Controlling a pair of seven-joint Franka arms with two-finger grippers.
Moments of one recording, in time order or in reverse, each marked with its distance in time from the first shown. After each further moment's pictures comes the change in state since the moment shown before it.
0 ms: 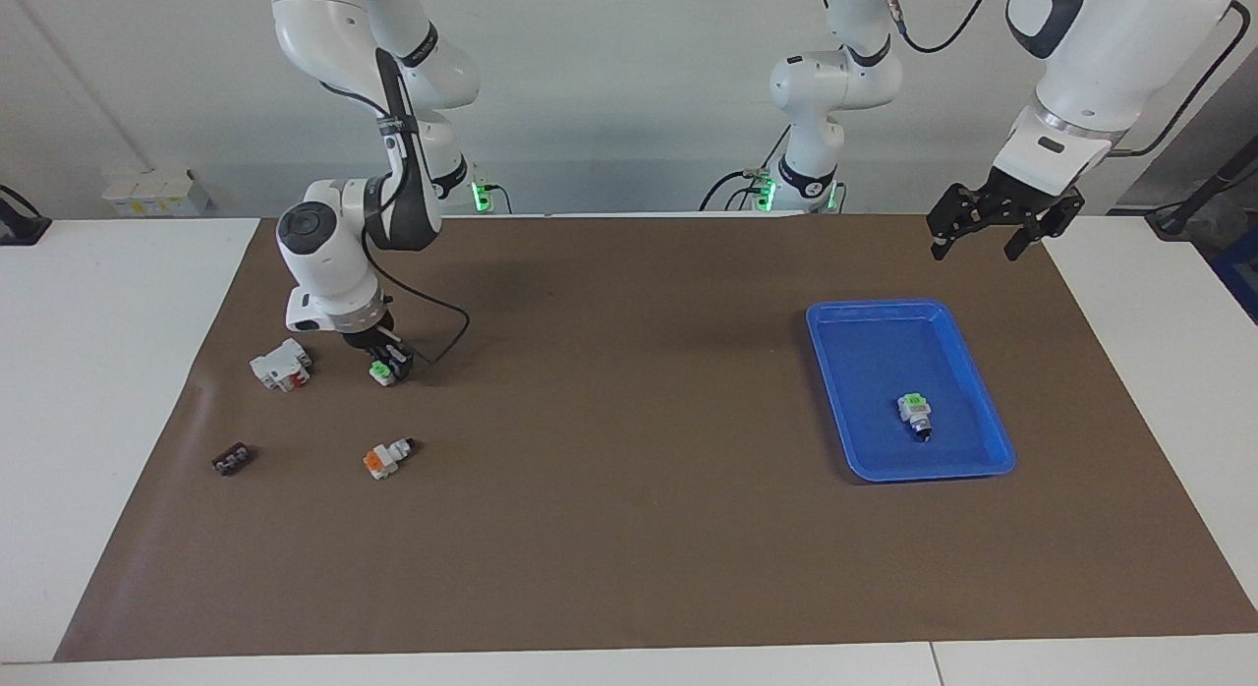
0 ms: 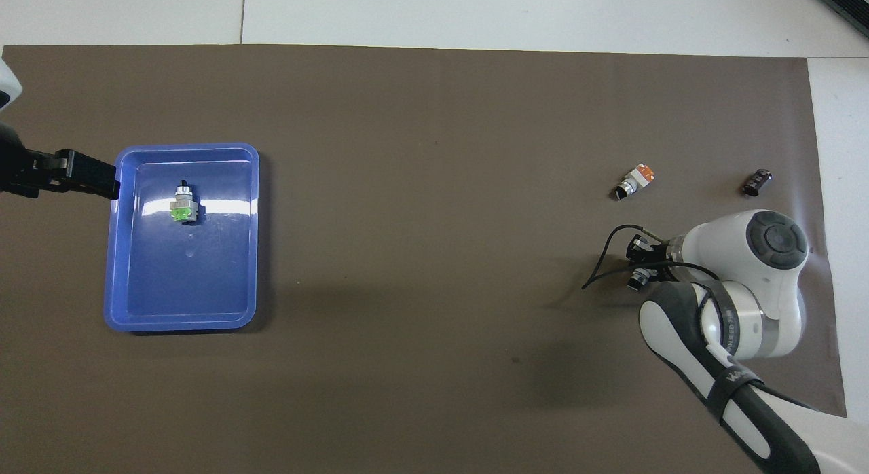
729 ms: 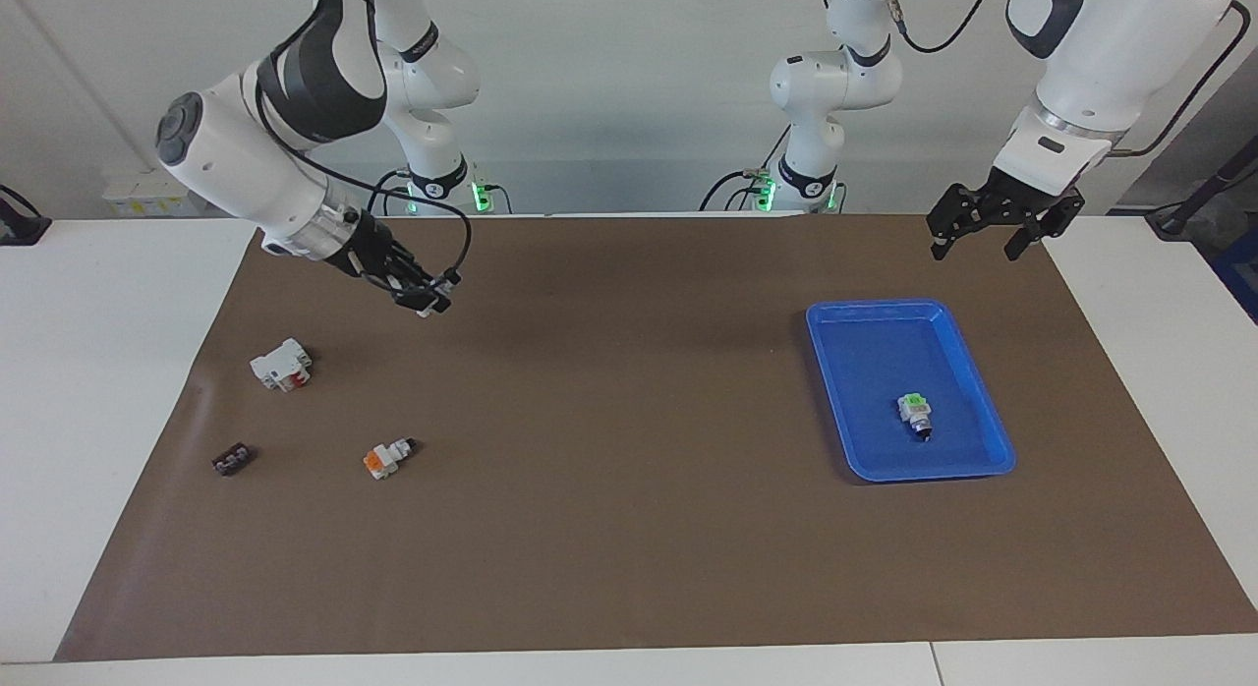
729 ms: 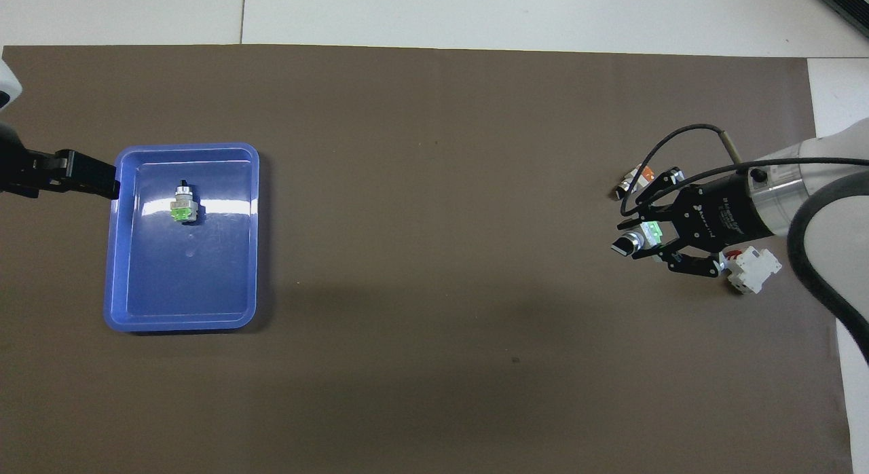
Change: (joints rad) left arm 0.000 0.000 0.000 0.000 0.000 0.000 0.000; right arm 0.008 -0.109 0.026 0.444 0.453 -0.649 0.400
